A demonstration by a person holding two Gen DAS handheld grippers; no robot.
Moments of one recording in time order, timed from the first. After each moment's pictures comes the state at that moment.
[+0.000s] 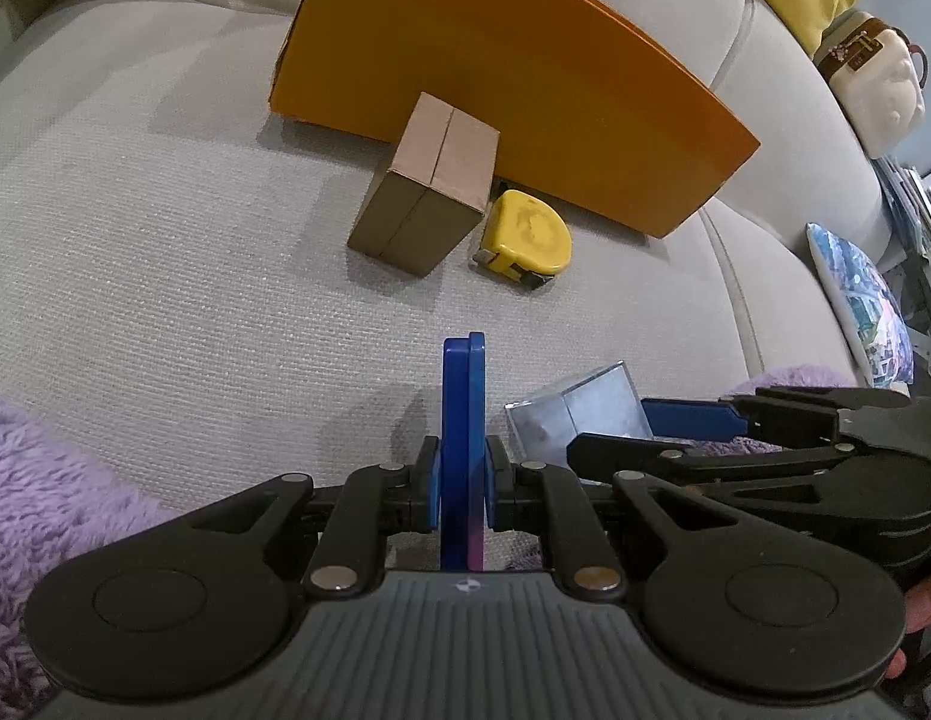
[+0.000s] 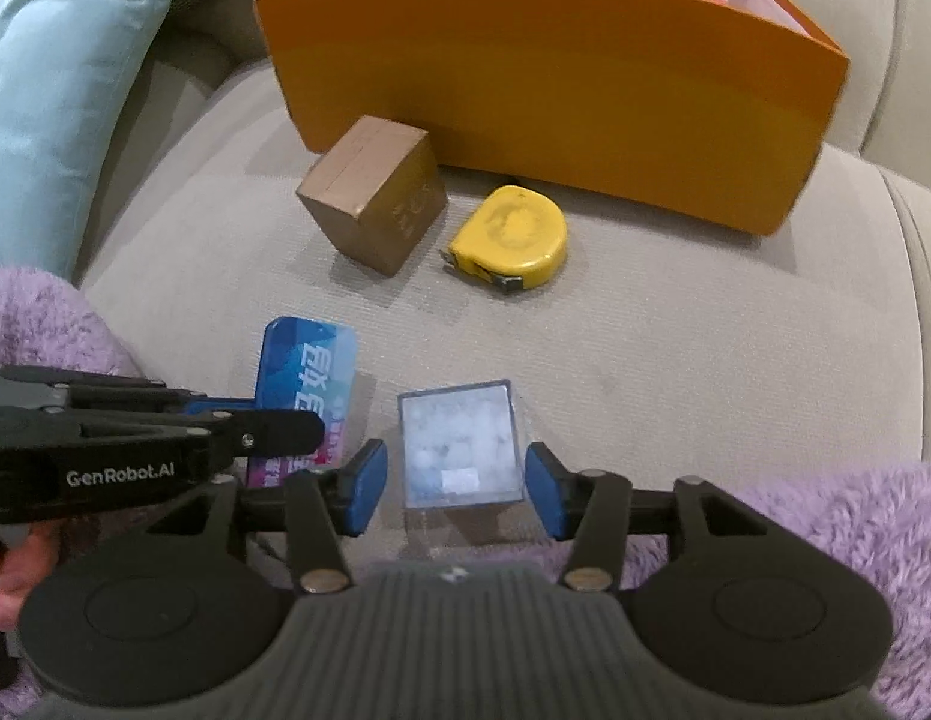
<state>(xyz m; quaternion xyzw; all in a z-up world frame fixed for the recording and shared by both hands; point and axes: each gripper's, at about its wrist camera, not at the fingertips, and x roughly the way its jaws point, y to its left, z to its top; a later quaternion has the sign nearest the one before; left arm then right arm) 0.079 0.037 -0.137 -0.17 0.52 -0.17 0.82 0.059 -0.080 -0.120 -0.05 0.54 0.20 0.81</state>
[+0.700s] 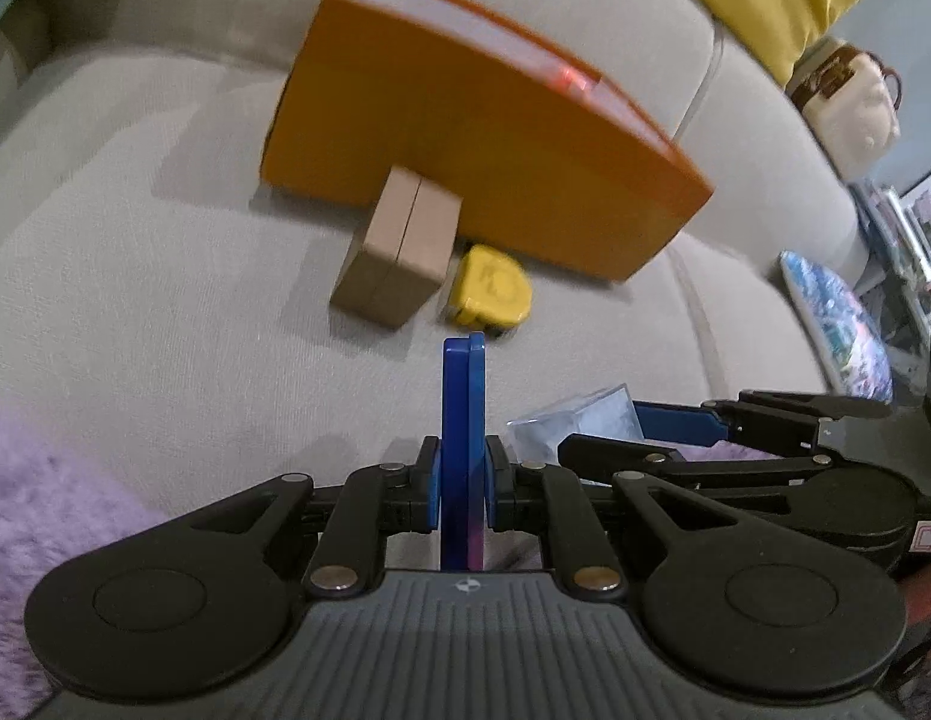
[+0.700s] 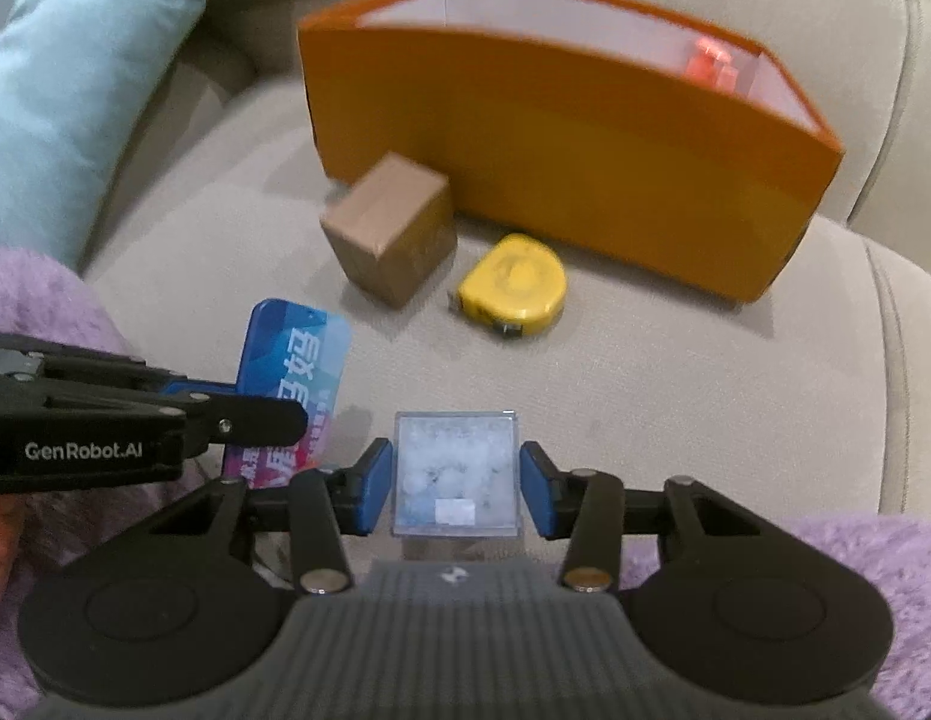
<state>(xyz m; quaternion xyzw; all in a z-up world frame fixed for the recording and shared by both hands) 0.073 0.043 -0.095 -0.18 0.49 -0.18 0.83 0.052 -0.083 -0.085 -0.07 0.50 0.21 0.84</state>
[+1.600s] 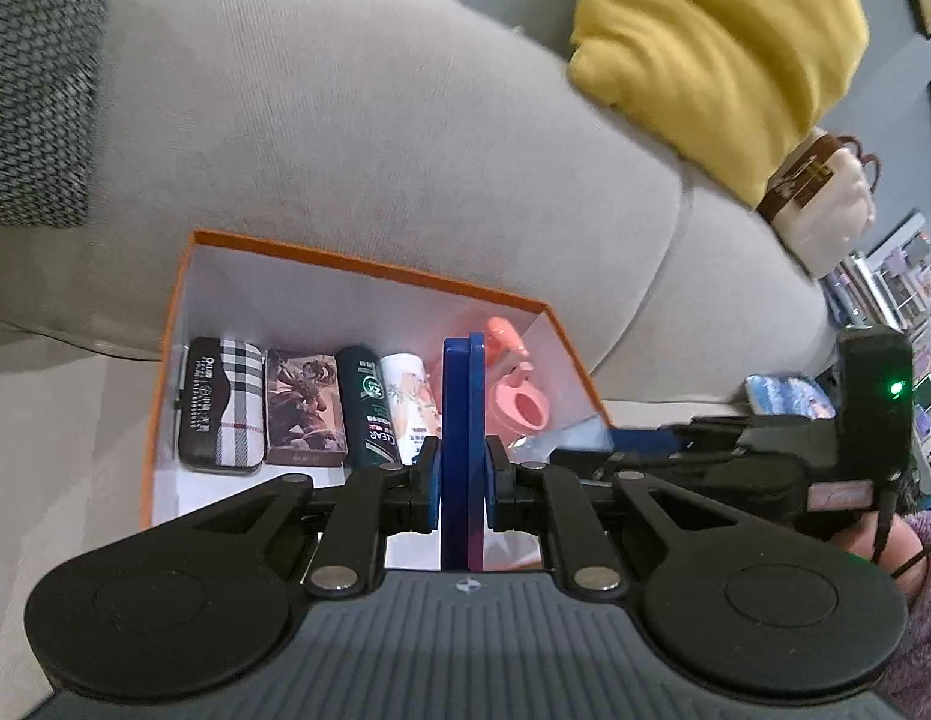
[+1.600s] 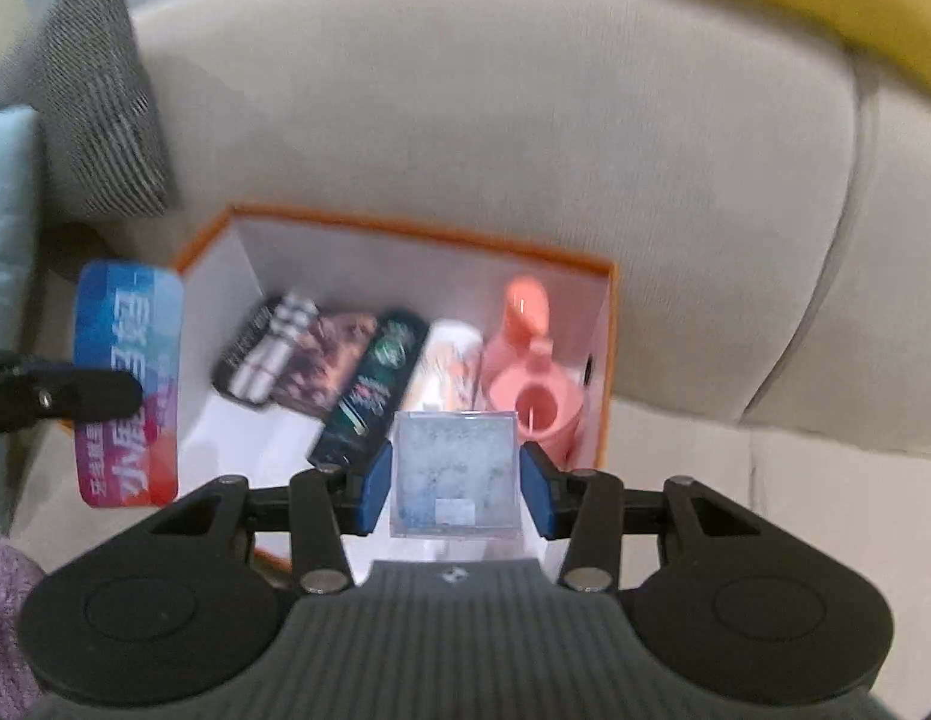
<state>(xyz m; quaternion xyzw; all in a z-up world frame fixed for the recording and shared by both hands) 0.262 0.014 -0.010 -0.17 0.44 -0.22 0.85 0.280 -0.131 -0.034 -0.05 0.51 0.16 0.85</state>
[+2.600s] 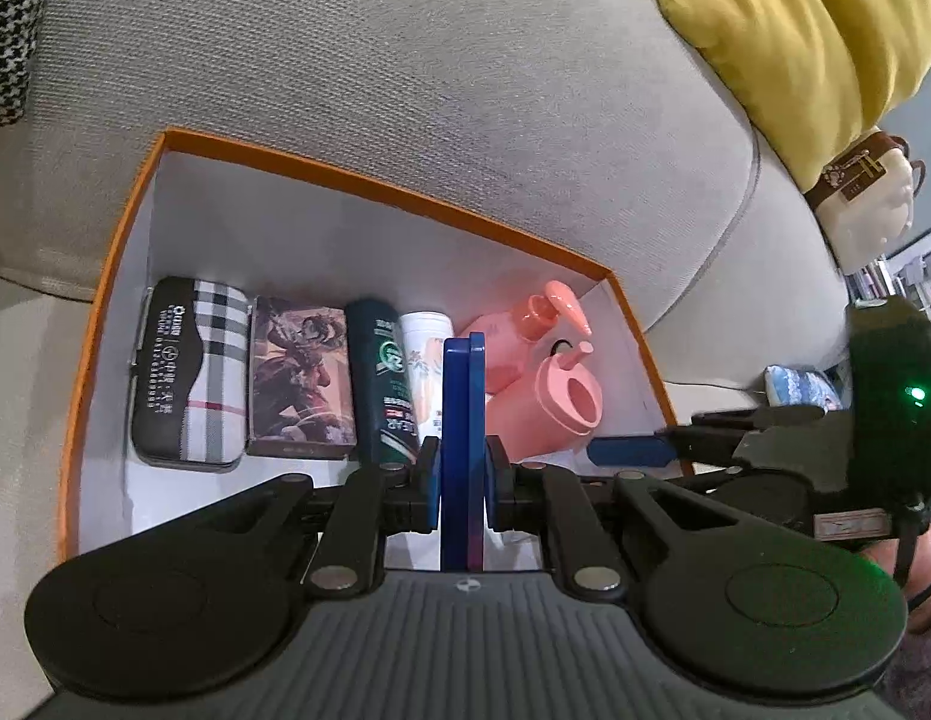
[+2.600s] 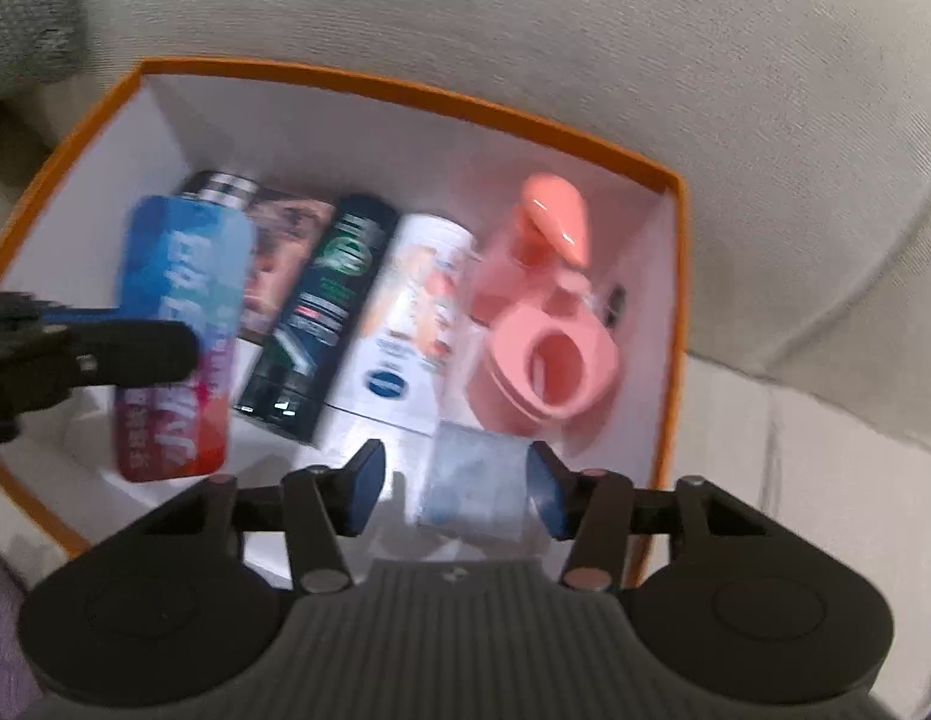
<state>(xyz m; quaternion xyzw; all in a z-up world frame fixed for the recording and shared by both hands) 0.307 0.015 -0.067 -0.20 0.49 -0.22 0.82 0.319 -0.097 -0.076 -0.13 0.57 0.17 0.79</state>
